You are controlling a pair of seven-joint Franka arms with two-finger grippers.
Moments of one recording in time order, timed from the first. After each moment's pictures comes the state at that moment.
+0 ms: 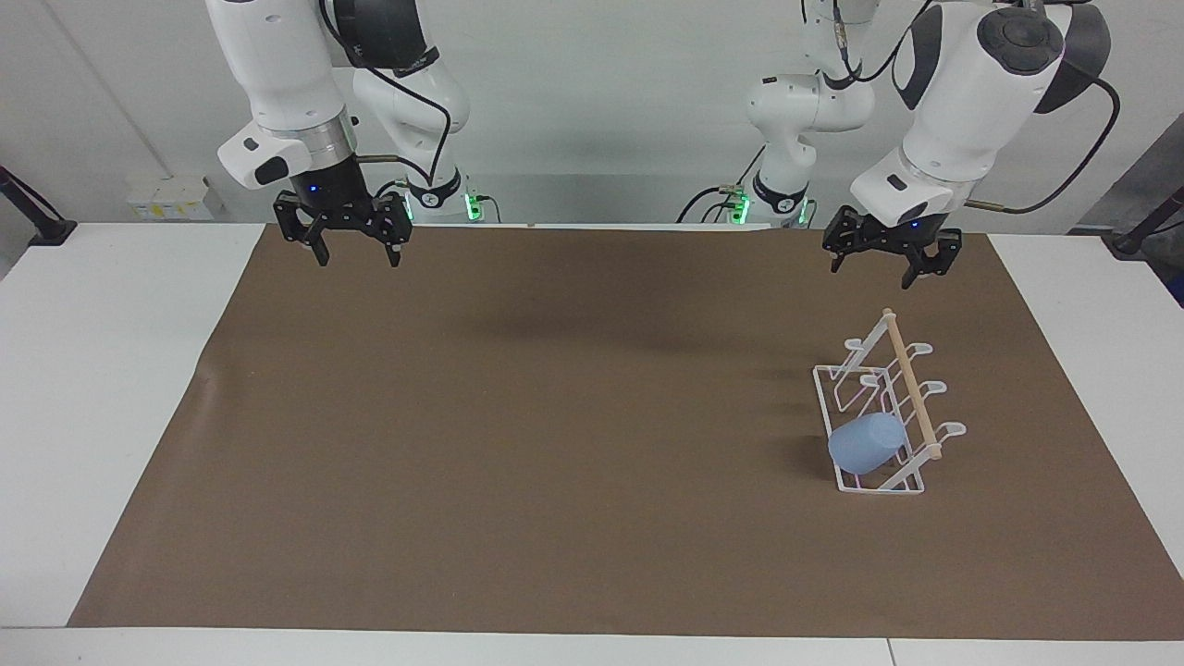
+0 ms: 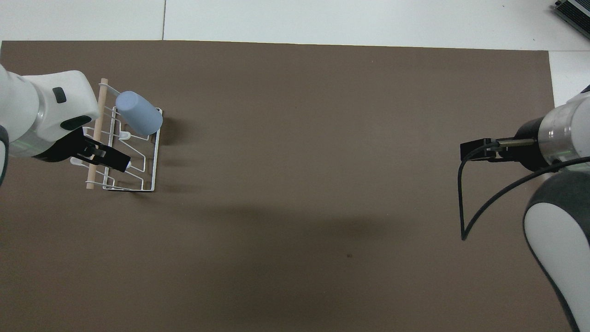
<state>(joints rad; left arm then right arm) -0.09 0.02 -0.13 -1.62 0.03 1.58 0.17 -0.46 -0.10 0.54 -1.73 0.03 1.72 0.09</state>
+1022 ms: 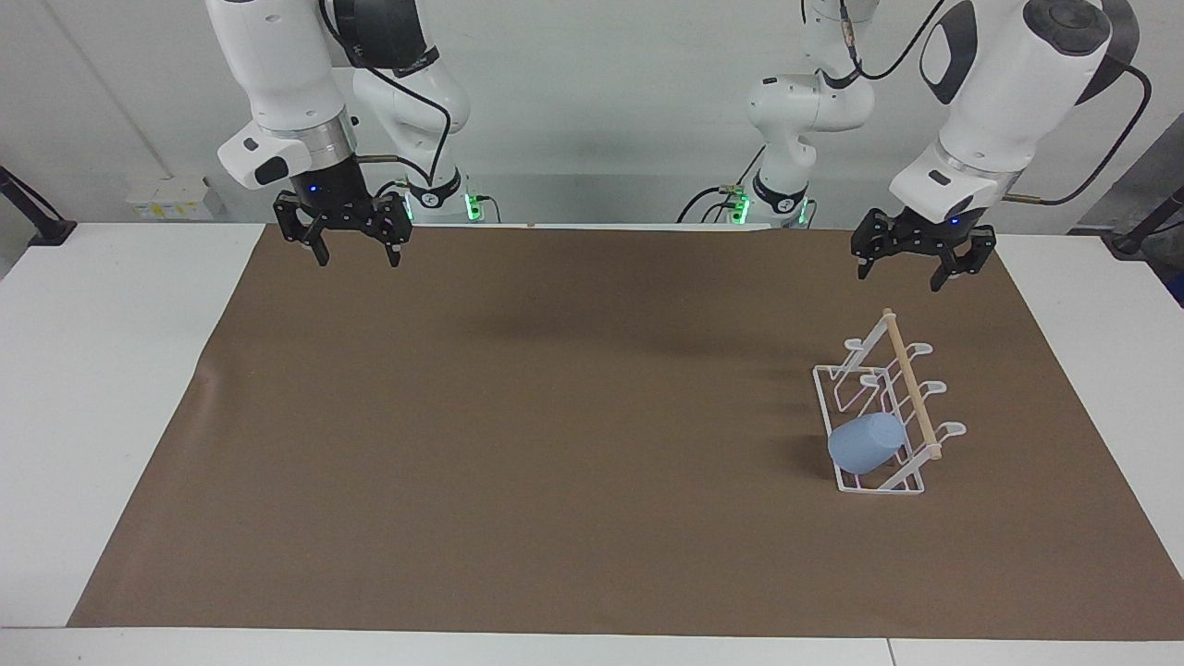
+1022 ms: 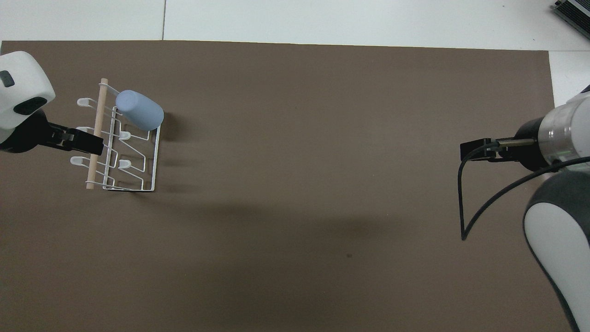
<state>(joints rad) -0.09 0.00 -0.03 -1.61 0.00 1.63 0.08 -0.46 -0.10 0.54 -1.73 0.03 1.72 0.09</state>
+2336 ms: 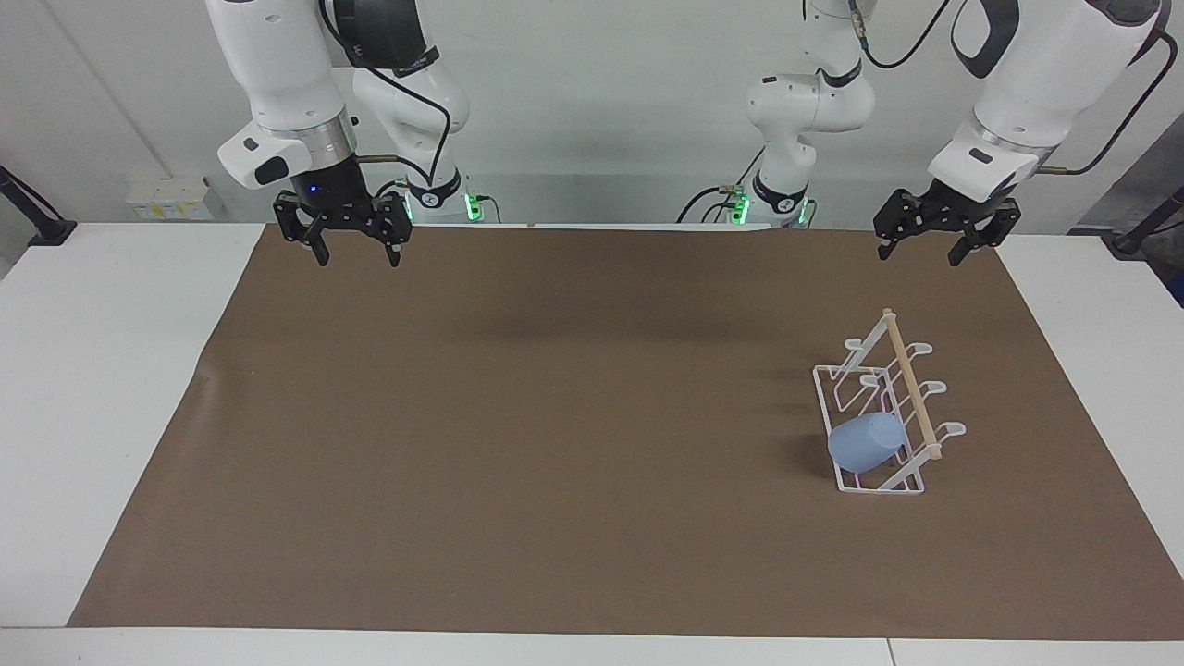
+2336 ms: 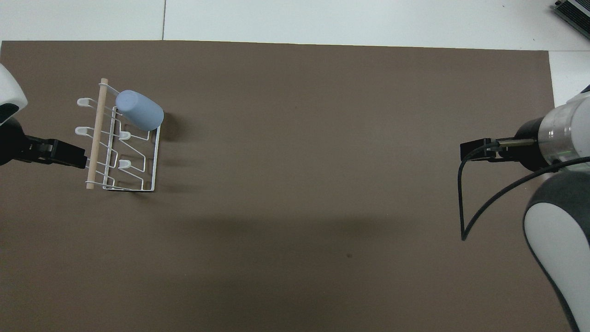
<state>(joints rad) -0.11 -0.04 0.01 -1.62 -0.01 1.56 0.07 -0.46 -0.10 0.54 -1.73 0.03 1.72 0.09</state>
